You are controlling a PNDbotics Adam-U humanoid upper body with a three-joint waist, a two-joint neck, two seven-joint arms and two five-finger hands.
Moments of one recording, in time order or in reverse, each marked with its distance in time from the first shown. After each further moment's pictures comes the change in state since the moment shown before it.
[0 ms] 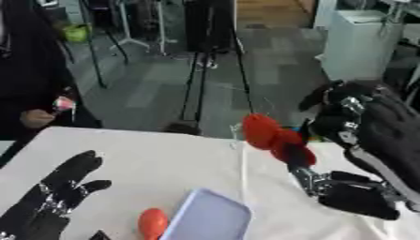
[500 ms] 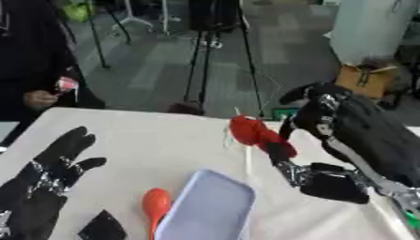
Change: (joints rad) left arm -0.010 -0.001 0.004 0.000 0.000 -0.012 0.035; right arm -0.006 0.063 0.015 0.108 -0.022 -0.064 -0.011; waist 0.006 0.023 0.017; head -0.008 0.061
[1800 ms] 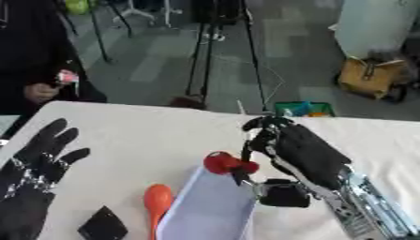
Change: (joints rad) left arm -0.015 -0.006 -0.001 0.000 -0.008 -0.025 0.057; right arm -0.043 0.161 0.032 0.250 0.125 -0.088 -0.026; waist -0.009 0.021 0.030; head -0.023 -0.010
